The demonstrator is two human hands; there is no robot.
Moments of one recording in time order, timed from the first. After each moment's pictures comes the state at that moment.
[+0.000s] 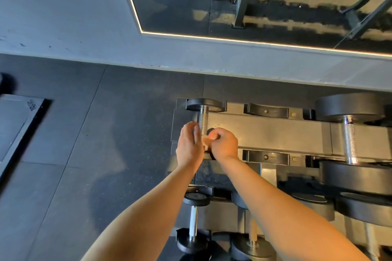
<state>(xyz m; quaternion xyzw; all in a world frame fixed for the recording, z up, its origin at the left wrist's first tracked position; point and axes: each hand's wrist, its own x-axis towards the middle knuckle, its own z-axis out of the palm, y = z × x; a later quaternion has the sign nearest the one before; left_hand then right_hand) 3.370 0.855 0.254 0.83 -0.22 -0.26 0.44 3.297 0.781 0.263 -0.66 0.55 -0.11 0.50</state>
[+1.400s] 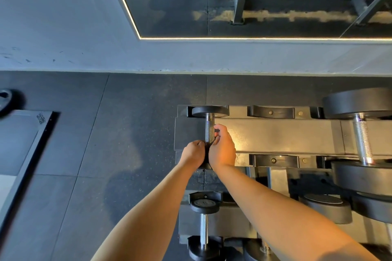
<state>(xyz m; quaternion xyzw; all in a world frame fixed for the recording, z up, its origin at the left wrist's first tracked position) 3.401 0.832 0.241 0.83 -0.20 -0.45 0.26 3.316 0.786 0.243 -0.67 0.58 -0.16 0.43</state>
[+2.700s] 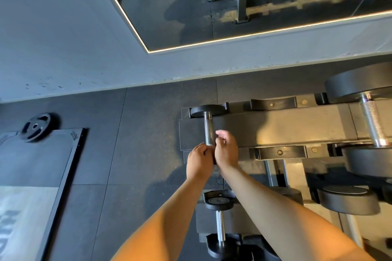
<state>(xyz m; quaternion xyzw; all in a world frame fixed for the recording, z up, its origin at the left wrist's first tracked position) 3.357 0.861 0.261 0.86 -0.26 -0.32 0.30 3.304 0.794 0.229 -0.55 0.57 -0.26 0.55</state>
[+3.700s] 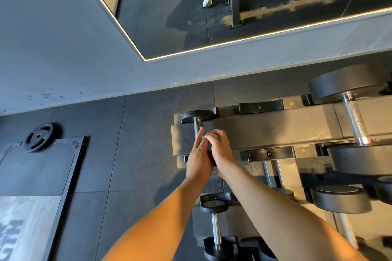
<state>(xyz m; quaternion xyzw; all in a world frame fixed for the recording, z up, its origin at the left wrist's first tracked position) 3.334 0.844 0.273 0.83 -0.42 -0.25 0.27 3.279 0.774 0.276 -0.36 0.52 -0.20 0.75</state>
